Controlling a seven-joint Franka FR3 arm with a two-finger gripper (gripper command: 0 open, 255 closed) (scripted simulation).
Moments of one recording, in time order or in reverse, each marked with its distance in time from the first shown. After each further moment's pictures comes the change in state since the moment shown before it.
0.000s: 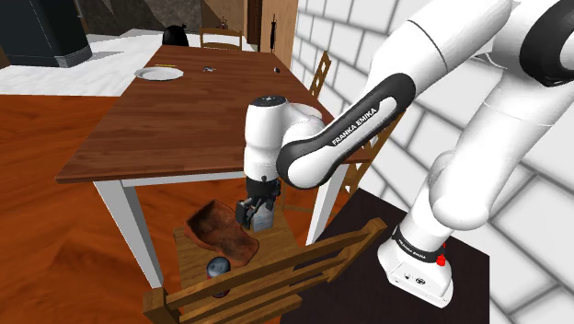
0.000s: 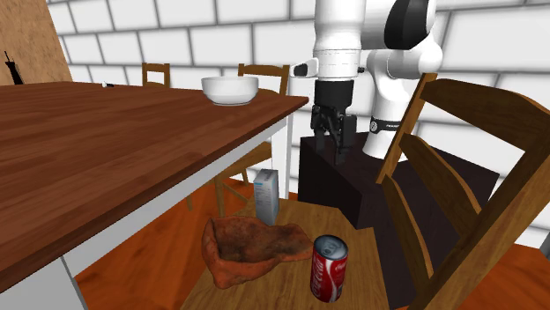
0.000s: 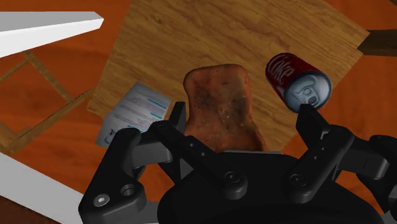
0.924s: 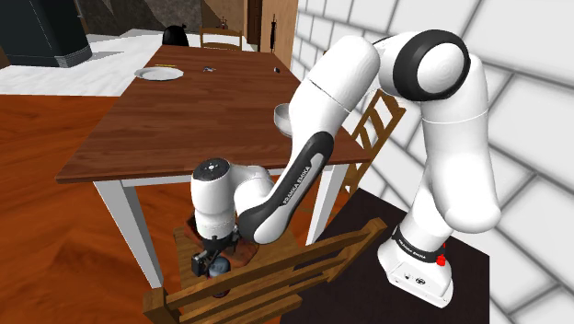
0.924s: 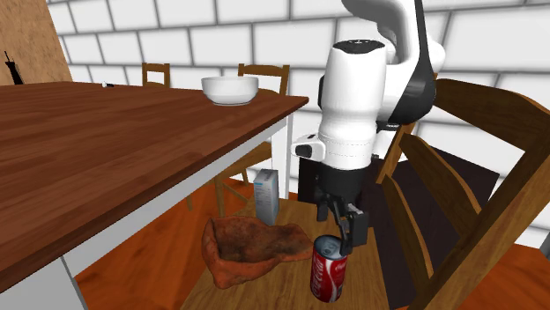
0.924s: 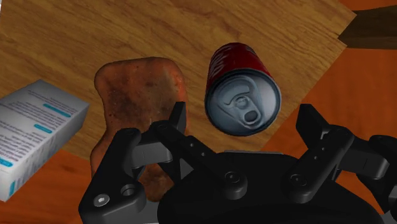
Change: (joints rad) arm 0.227 0.544 -0.111 0.349 -0.430 0.127 0.422
